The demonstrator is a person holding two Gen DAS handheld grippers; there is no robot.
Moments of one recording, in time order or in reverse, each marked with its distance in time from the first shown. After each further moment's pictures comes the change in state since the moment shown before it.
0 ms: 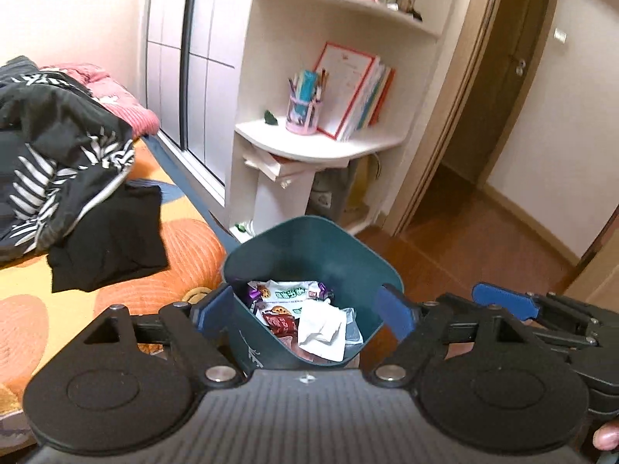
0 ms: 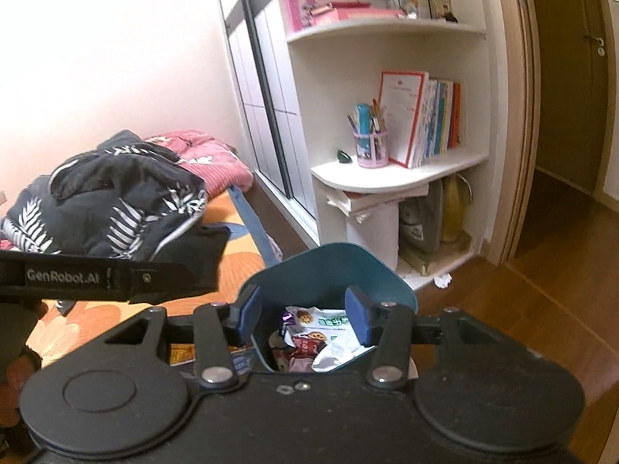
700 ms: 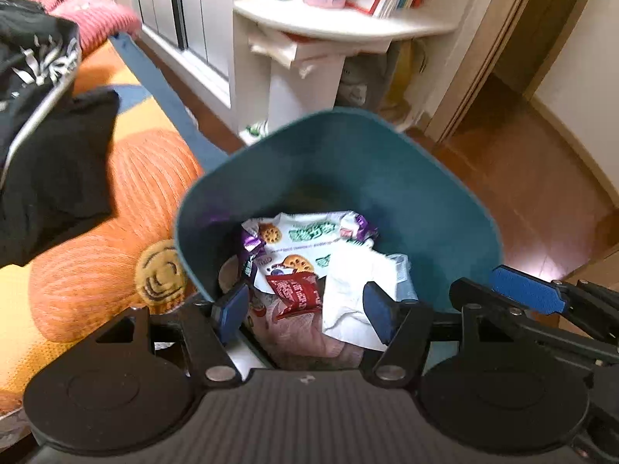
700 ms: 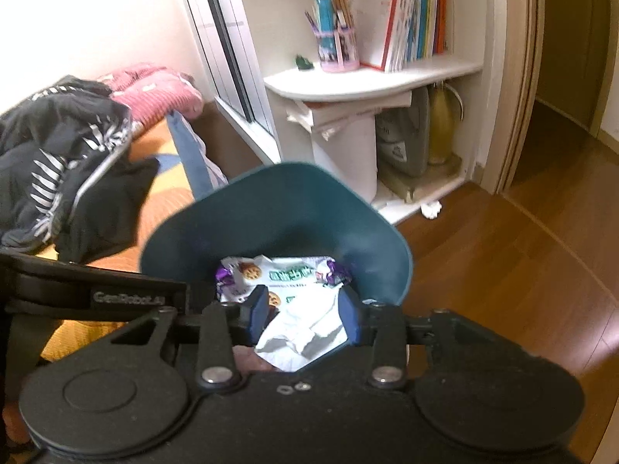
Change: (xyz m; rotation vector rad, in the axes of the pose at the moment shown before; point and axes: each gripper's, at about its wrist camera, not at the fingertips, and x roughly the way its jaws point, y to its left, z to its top) left arm 0.202 0.006 -0.001 0.013 0.341 0.090; right arm 0.146 -0.056 -0.020 0.075 0.245 -0.075
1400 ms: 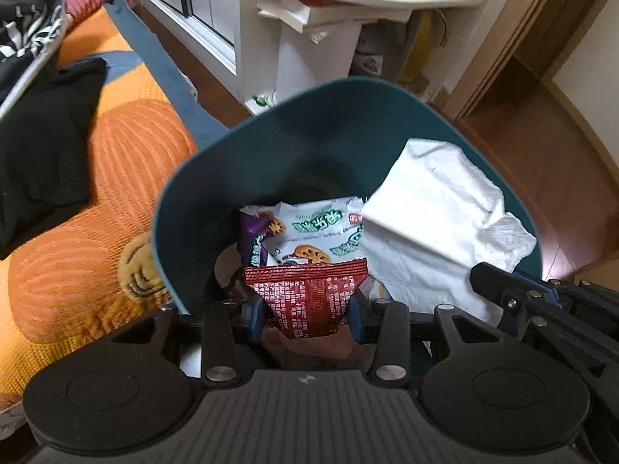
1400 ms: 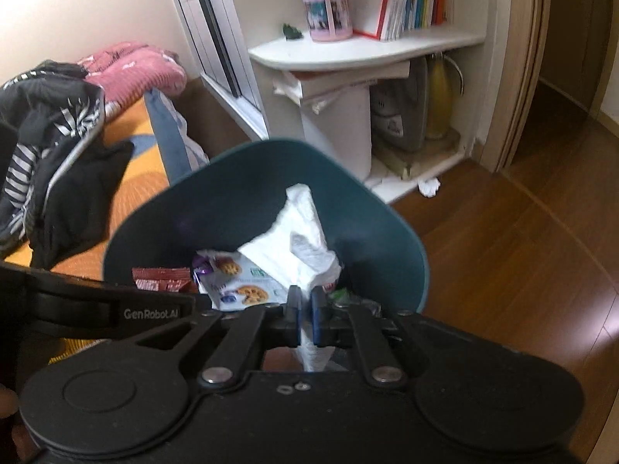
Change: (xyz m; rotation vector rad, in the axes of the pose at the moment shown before) left arm 0.061 0.004 0.015 -0.026 0.121 0.024; right arm 0.061 -0.004 0.006 0.018 0.103 -0.032
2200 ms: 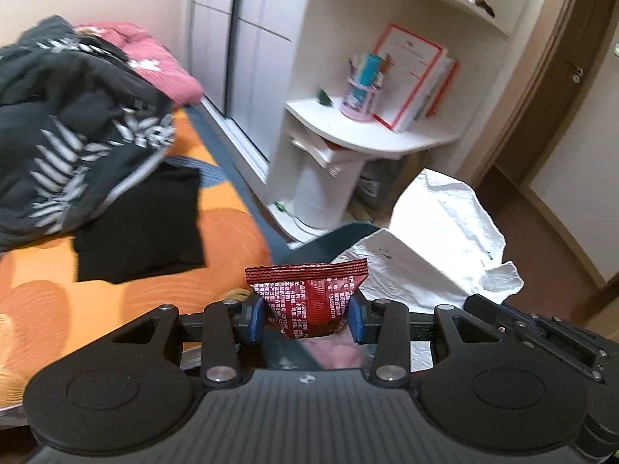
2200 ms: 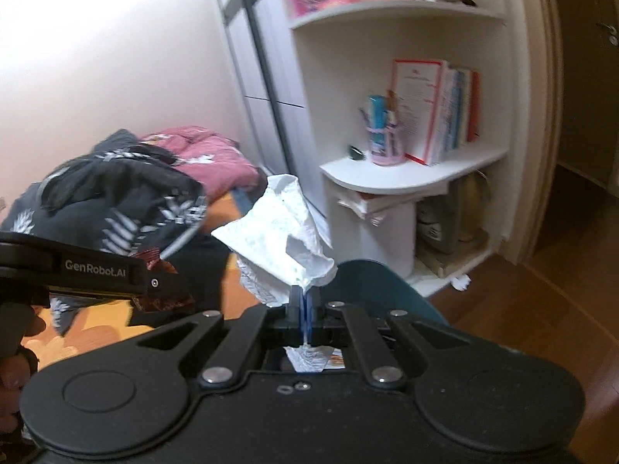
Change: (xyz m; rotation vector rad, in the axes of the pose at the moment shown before) left arm -0.203 0.049 -0.036 -0.105 -0.322 -0.045; right arm -0.144 0.053 0.009 -0.060 -0.298 0.105
